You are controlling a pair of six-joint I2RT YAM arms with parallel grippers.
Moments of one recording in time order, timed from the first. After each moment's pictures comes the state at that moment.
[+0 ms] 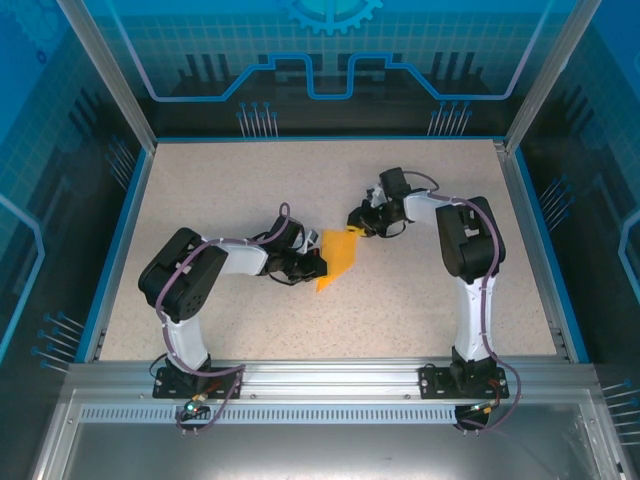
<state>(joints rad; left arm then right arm) -0.50 1.85 0.85 0.03 0.58 -0.76 0.27 2.16 1.40 -0.35 -0.67 0.69</state>
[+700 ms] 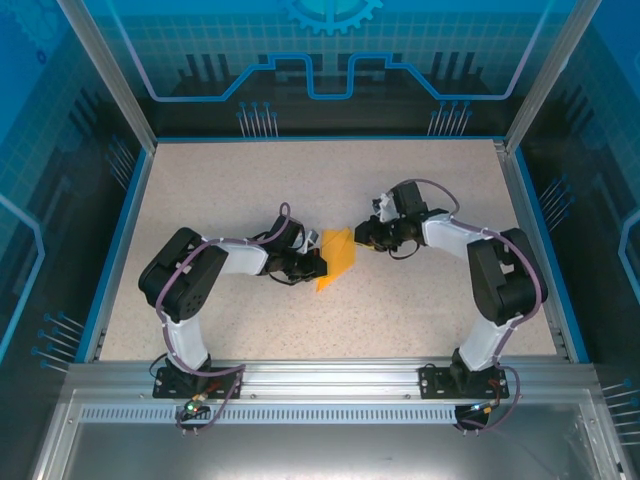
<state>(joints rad) -0.50 1.85 0.85 0.02 0.58 -0.76 0.32 1.75 1.01 -0.26 -0.64 0.57</state>
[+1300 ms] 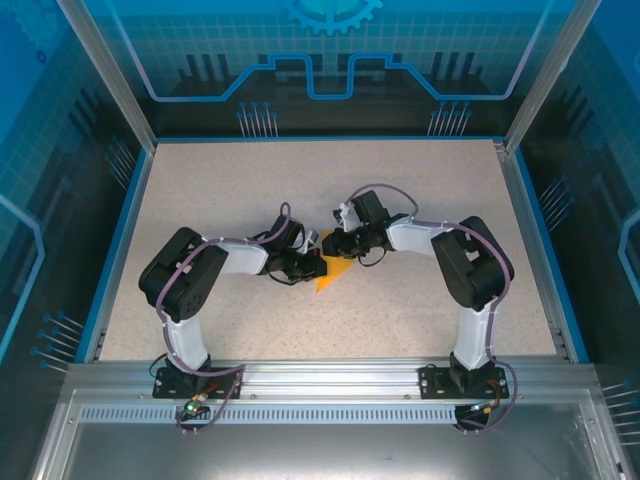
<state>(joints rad) -0.50 1.86 0.86 0.01 0.58 -0.75 0.52 1.95 1.13 -0.16 -0.62 0.51</state>
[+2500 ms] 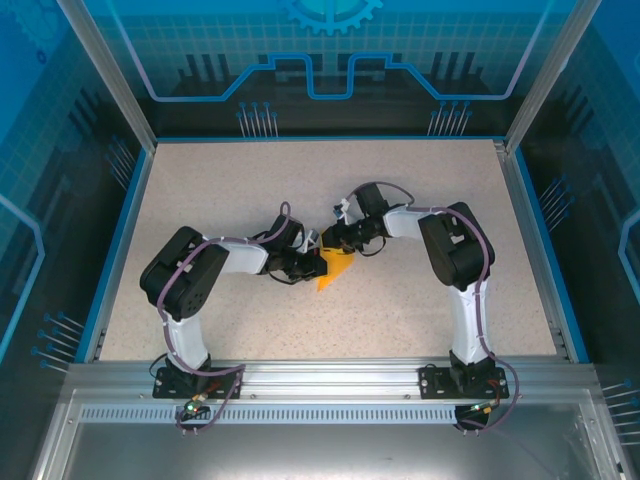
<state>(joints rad) -0.50 1.87 0.86 0.03 0.60 -0.75 0.43 2.14 1.29 -0.22 -0.82 0.52</state>
